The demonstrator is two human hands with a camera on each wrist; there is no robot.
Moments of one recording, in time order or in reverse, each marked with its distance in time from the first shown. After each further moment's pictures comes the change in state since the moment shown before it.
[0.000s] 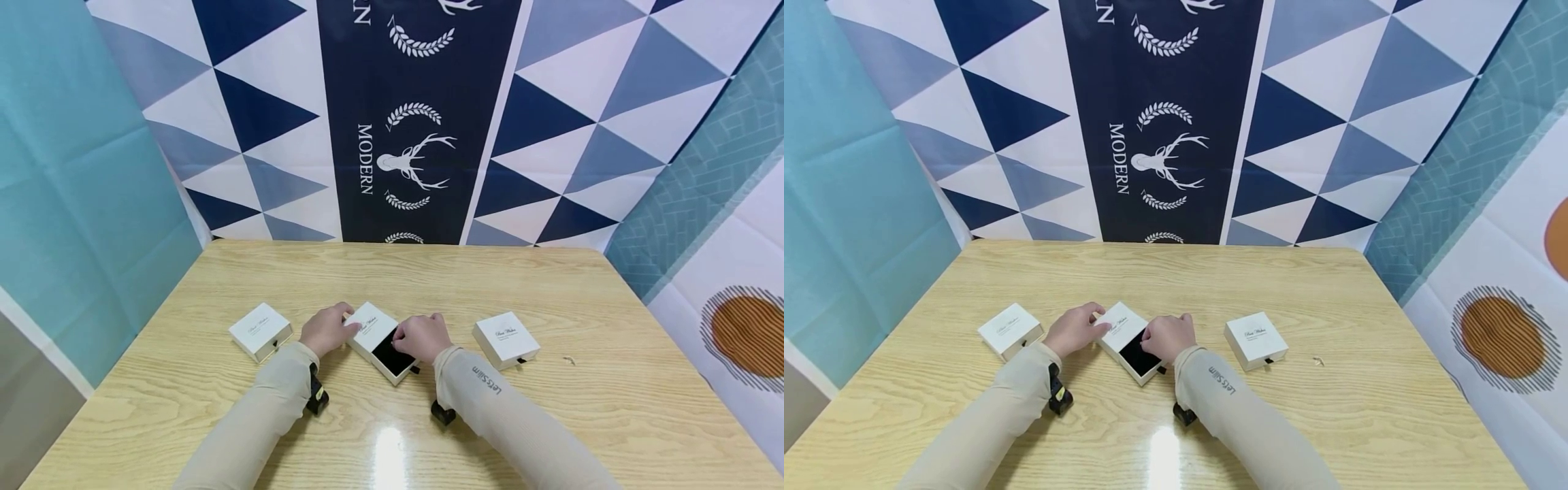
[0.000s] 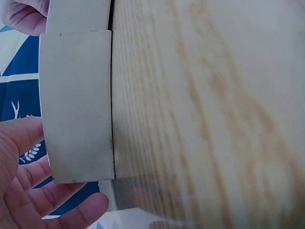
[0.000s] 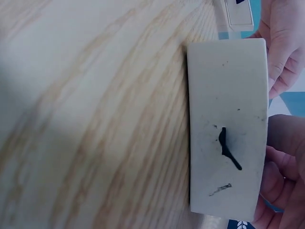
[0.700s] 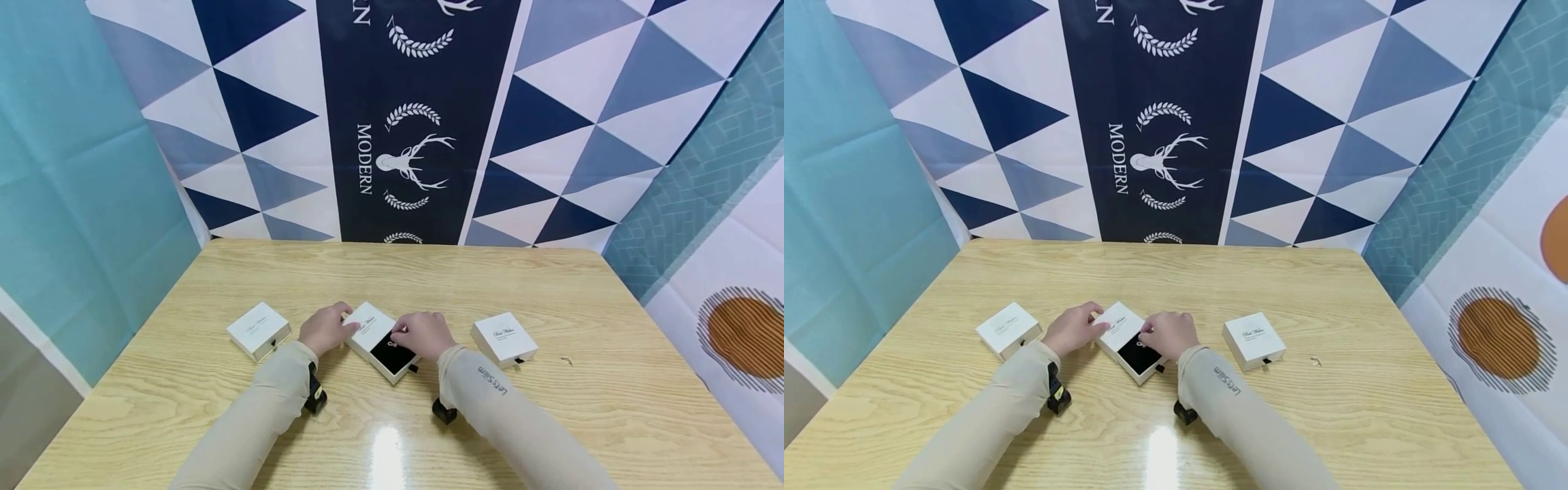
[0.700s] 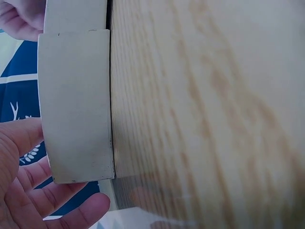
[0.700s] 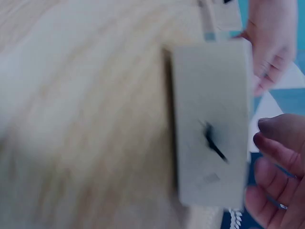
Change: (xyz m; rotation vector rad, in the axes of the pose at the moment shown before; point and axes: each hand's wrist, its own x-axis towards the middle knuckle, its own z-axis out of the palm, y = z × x) left_hand 0.001 0.000 -0.001 0.004 -0.007 -0.009; right_hand -0.001 0.006 -0.007 0.078 0.054 -0.028
